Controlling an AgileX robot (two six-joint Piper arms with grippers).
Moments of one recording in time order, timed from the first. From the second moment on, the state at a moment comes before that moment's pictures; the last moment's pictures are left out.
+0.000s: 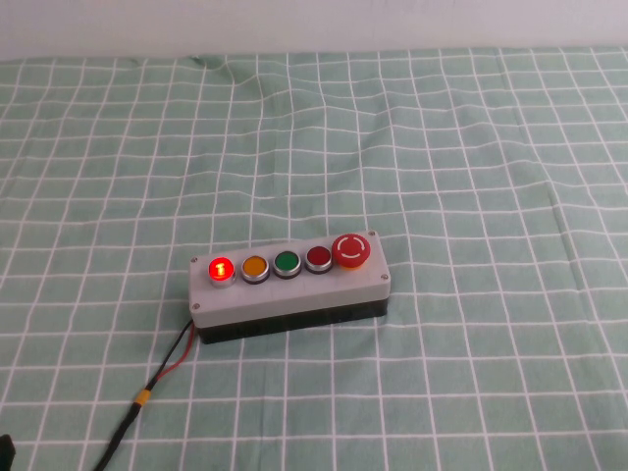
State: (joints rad) right arm 0.04 -0.01 0.03 0.07 0.34 0.07; left arm -0.12 -0.01 0.02 0.05 0.39 -0.02
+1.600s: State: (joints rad) right arm 0.04 -0.01 0.03 0.07 0.34 0.07; left arm -0.12 0.21 -0.78 -0.03 0.26 -0.15
